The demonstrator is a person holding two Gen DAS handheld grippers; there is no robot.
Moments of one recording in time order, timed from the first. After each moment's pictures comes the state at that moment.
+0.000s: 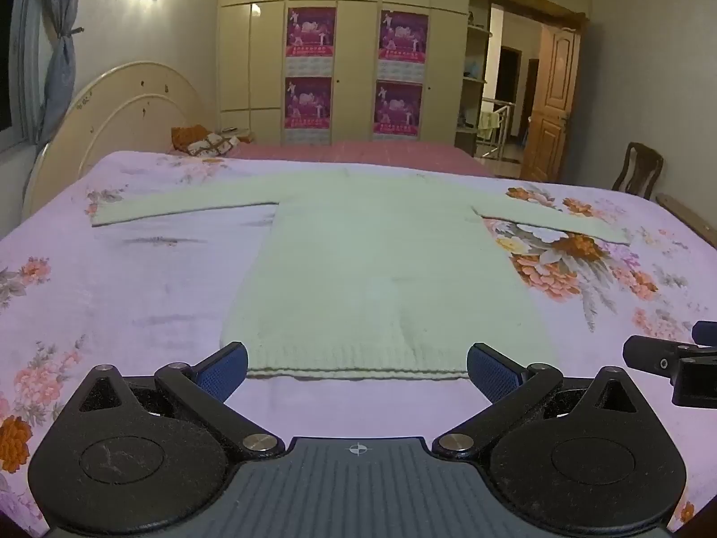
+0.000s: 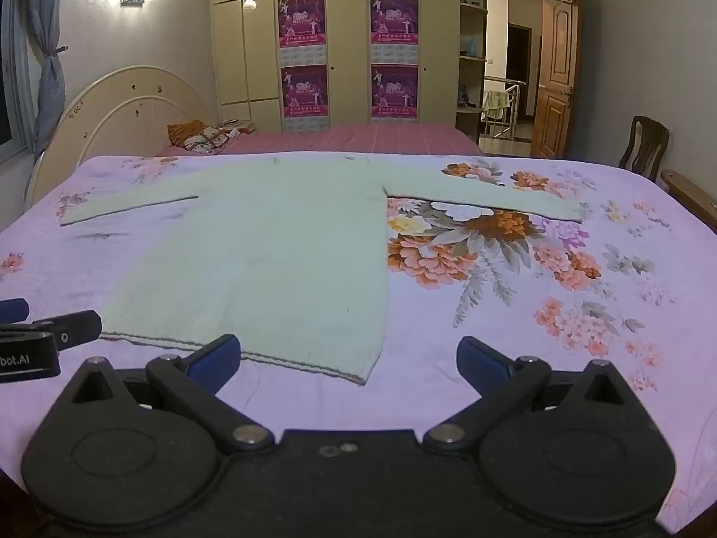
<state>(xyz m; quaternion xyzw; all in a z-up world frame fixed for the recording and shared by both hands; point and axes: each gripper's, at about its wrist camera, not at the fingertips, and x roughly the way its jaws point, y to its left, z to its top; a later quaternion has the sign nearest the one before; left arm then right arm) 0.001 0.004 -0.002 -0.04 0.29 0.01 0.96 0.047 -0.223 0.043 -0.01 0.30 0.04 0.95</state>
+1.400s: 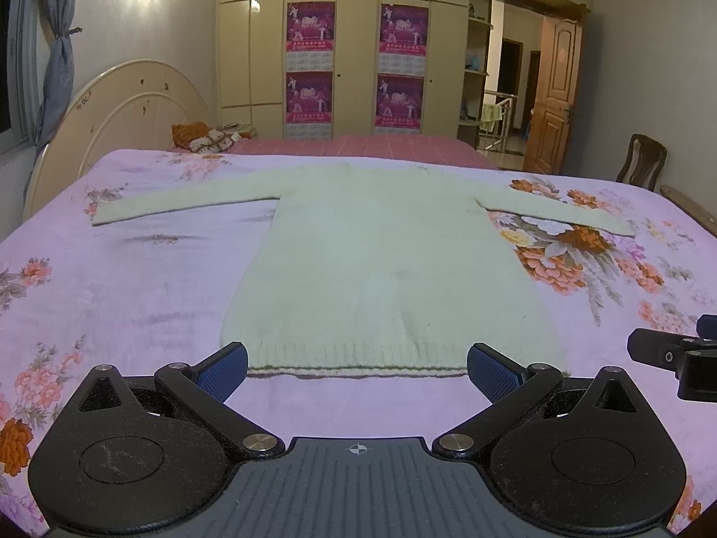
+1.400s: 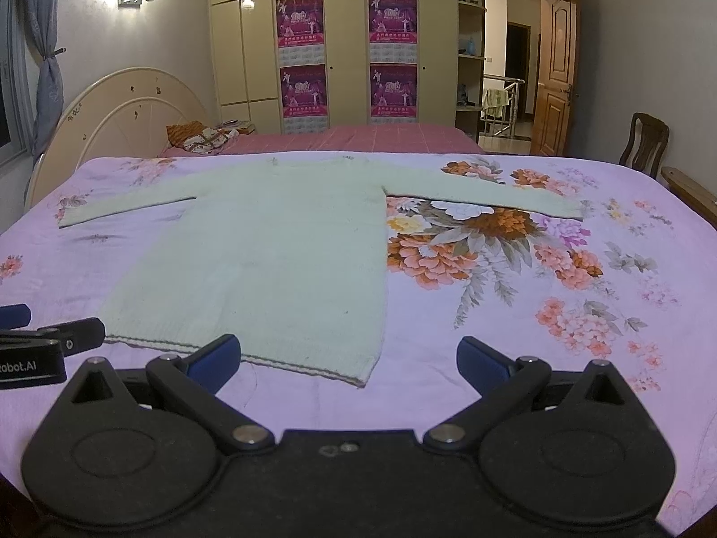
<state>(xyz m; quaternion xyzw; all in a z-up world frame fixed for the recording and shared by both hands) 0.007 0.001 -0.007 -0.02 0.30 0.02 0.95 0.051 -0.220 0.041 -0.01 0.30 0.04 0.95</state>
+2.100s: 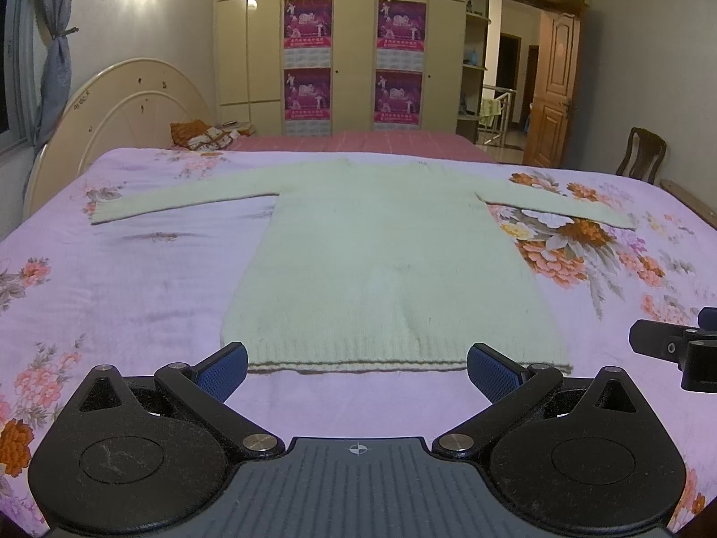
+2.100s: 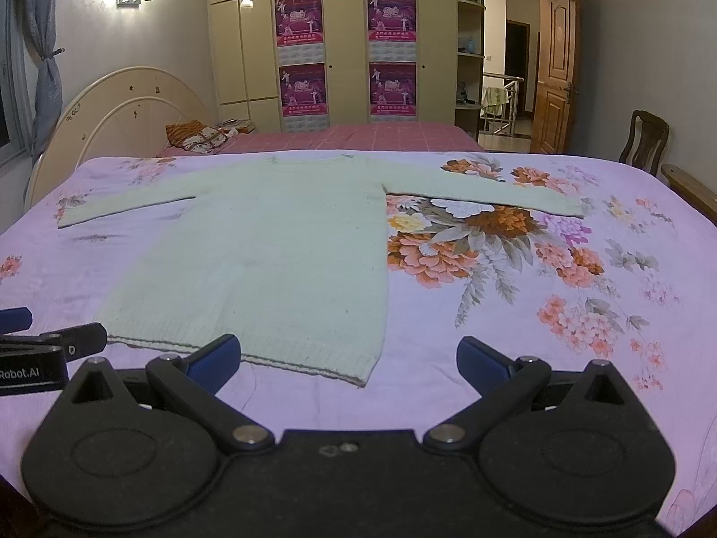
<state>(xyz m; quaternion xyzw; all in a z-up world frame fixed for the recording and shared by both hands) 0.008 0.000 -0.009 -0.01 0.30 0.01 0.95 0.054 -0.223 0.037 0.00 0.31 0.04 0.95</state>
